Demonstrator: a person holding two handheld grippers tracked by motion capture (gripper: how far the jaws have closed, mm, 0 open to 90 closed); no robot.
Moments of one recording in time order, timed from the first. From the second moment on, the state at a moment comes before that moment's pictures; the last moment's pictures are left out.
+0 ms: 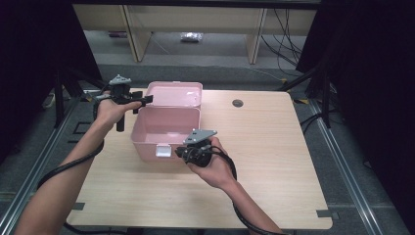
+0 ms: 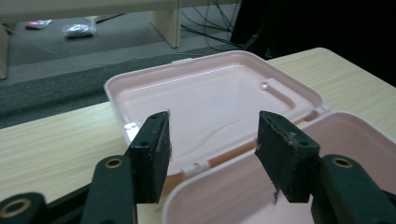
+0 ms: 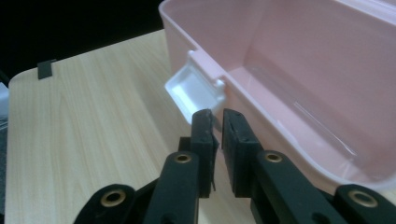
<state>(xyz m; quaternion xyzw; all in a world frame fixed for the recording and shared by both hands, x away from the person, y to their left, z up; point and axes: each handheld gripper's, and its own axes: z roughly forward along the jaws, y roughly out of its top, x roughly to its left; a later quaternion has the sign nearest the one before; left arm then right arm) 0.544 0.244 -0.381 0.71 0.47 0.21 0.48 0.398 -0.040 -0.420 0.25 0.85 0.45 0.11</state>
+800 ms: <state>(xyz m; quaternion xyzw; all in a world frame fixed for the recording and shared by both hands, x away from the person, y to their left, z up) 0.580 0.257 -0.403 0.69 0.55 0.20 0.43 0.410 0.006 -0.424 0.23 0.87 0.43 0.11</state>
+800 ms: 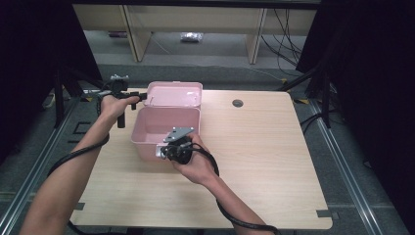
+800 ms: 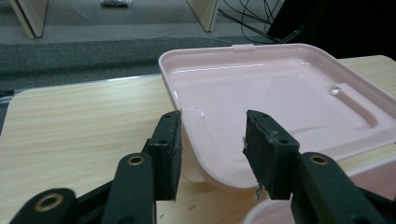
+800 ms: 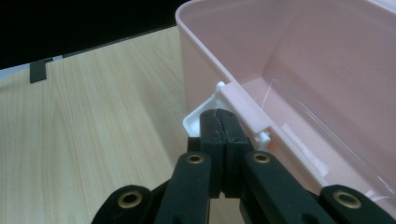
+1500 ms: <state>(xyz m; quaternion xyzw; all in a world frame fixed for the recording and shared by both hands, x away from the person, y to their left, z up) 0.610 0.255 -0.417 0.69 0.58 0.17 0.40 0.413 0.014 -0.427 0.22 0.87 0.42 0.12</state>
